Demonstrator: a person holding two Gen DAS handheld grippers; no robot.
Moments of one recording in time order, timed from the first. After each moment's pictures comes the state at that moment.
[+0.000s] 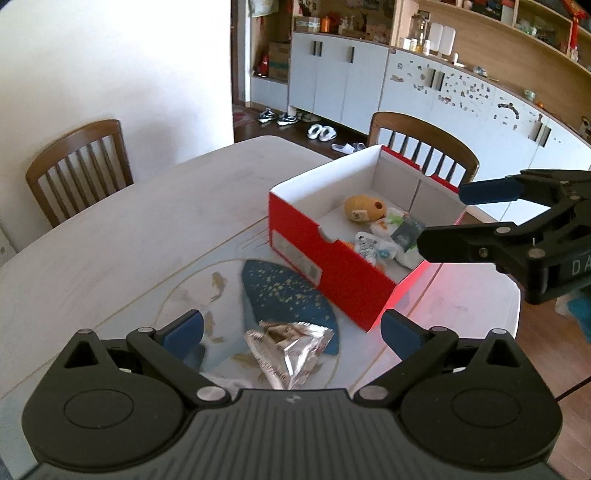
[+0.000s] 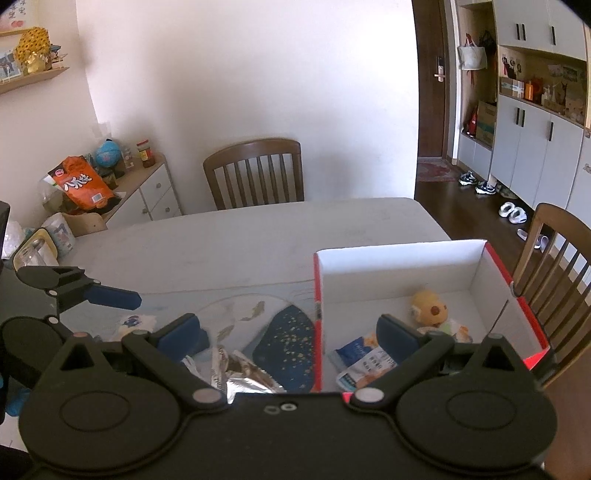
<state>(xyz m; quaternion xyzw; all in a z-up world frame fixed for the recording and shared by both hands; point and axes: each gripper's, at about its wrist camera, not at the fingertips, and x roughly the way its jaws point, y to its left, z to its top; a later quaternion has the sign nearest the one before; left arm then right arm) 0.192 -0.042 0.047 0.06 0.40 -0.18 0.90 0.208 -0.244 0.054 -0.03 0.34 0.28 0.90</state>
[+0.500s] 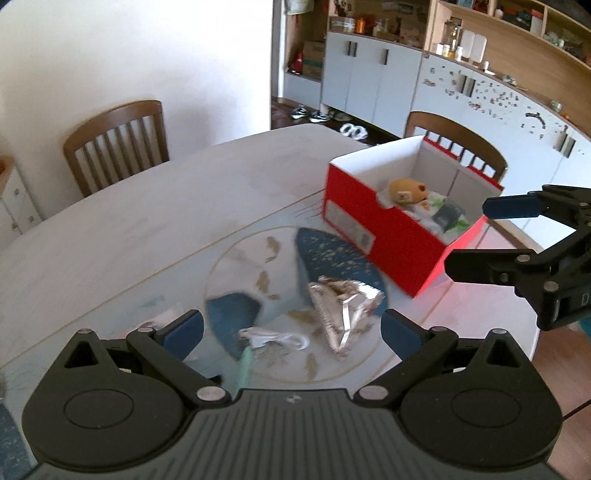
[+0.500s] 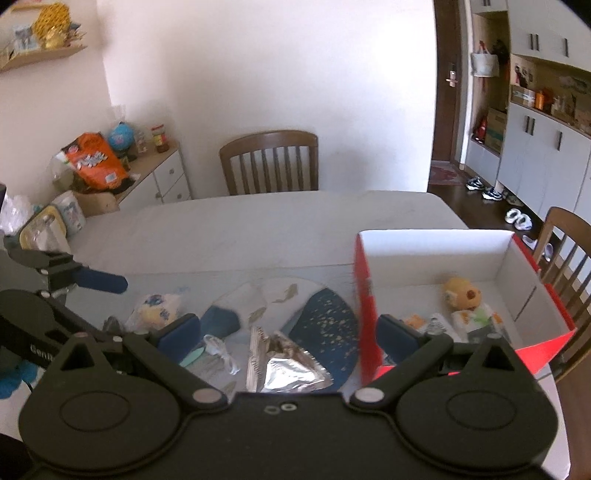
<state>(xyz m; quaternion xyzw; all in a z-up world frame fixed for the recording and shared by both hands) 0.161 0.022 0.027 0.04 0.40 -0.13 0.90 0.171 -0.196 0.032 -0.05 0.34 0.29 0.89</state>
